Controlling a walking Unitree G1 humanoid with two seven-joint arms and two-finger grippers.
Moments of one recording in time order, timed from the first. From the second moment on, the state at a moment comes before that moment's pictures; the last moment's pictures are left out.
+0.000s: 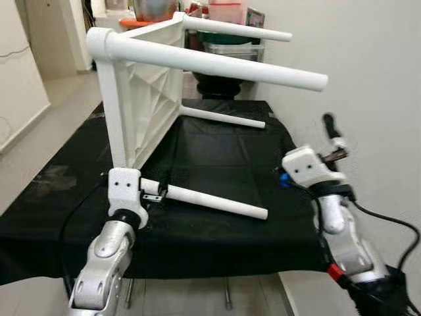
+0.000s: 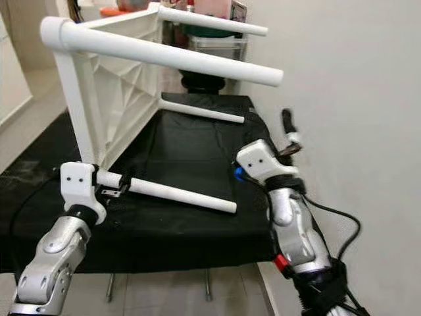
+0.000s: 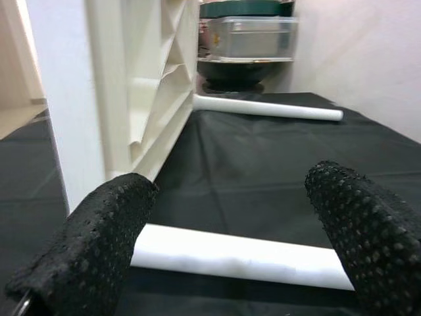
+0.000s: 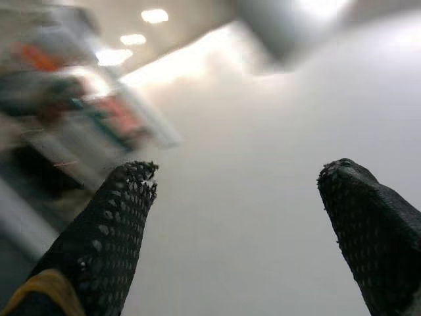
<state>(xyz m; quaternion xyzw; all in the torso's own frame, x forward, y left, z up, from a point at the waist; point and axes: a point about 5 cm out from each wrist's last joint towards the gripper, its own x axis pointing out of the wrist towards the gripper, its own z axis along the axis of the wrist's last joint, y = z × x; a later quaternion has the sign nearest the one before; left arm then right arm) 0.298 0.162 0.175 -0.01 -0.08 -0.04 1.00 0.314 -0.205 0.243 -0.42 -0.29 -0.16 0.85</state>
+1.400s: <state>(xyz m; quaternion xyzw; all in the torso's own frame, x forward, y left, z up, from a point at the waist) 0.326 0.188 0.183 0.01 -0.08 -0.06 0.99 0.342 -0.124 0.294 -0.45 -0.41 -0.07 0.79</state>
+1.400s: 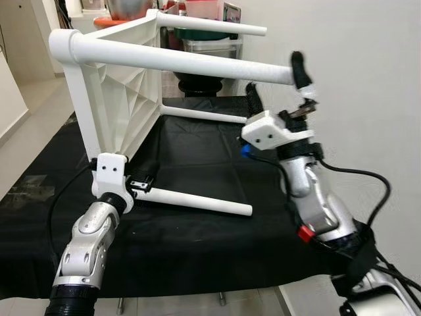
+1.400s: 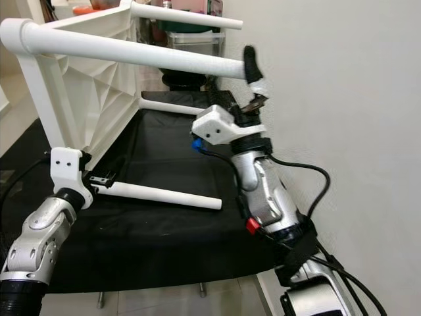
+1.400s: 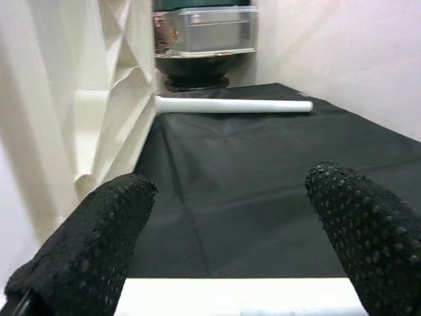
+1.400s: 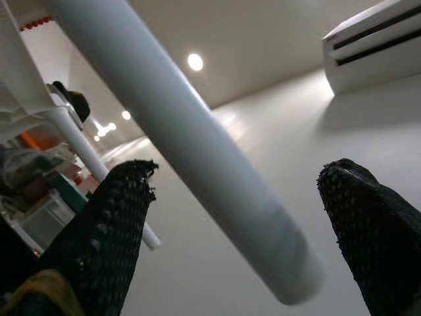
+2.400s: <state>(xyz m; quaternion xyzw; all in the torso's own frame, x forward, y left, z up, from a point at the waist) 0.332 0.184 0.176 0.01 -0.07 -0.06 1.00 0.370 -0.148 0.330 -0.59 -0.36 0.02 0.72</state>
